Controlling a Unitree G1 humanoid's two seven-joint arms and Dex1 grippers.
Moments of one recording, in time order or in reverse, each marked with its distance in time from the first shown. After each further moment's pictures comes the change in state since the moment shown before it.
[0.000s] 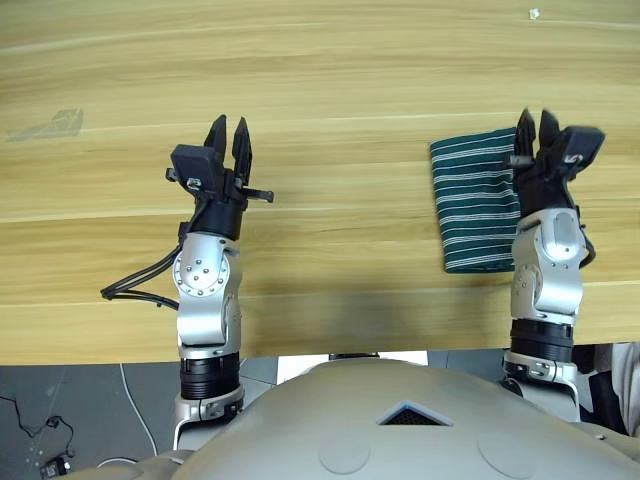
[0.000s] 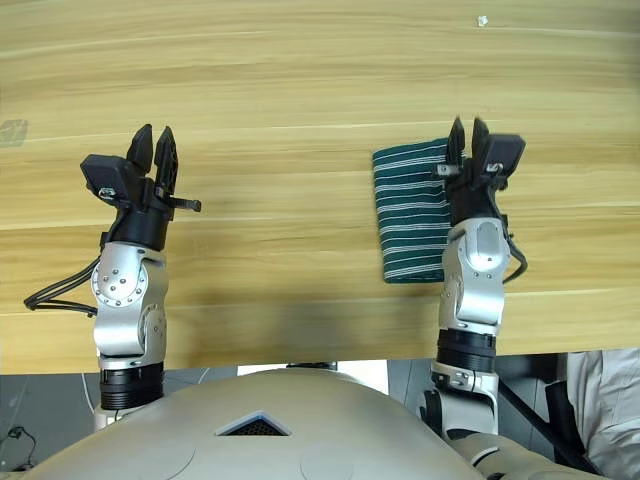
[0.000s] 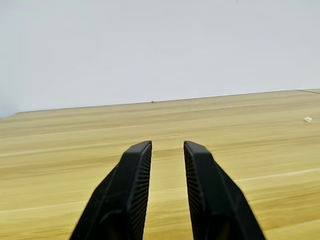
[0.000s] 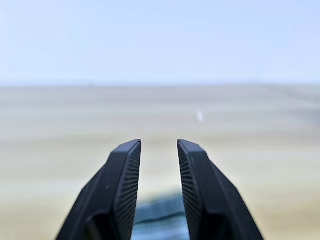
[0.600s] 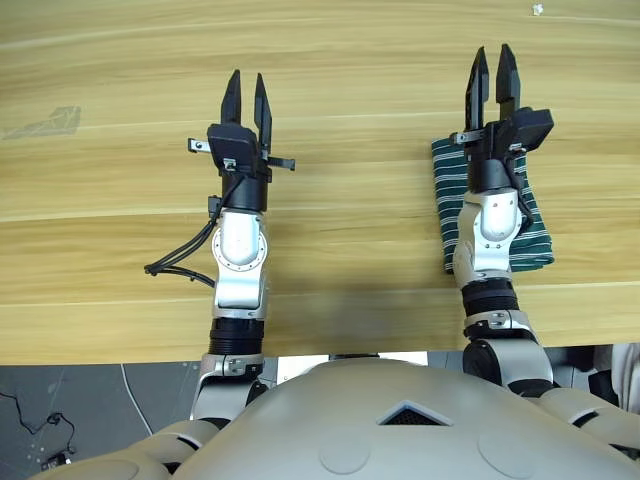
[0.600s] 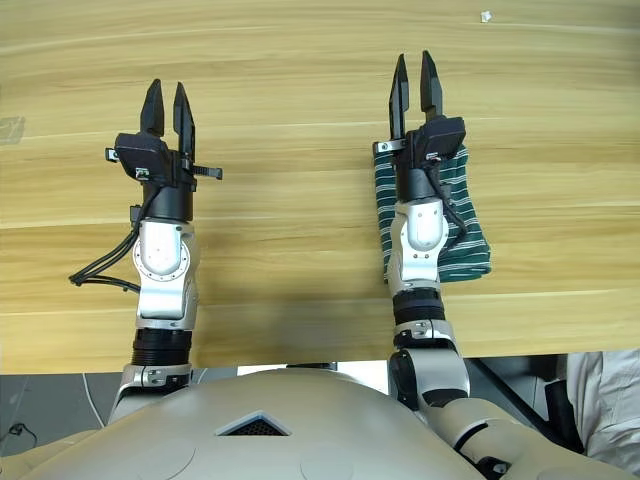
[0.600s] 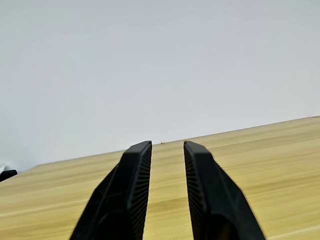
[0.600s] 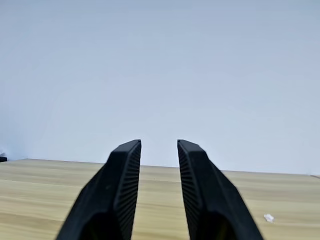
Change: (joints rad) left arm -0.168 -0.069 -0.057 0.320 0.212 -0.417 0.149; right arm -0.225 0.124 0.113 0.549 -0.025 -0.727 0.078
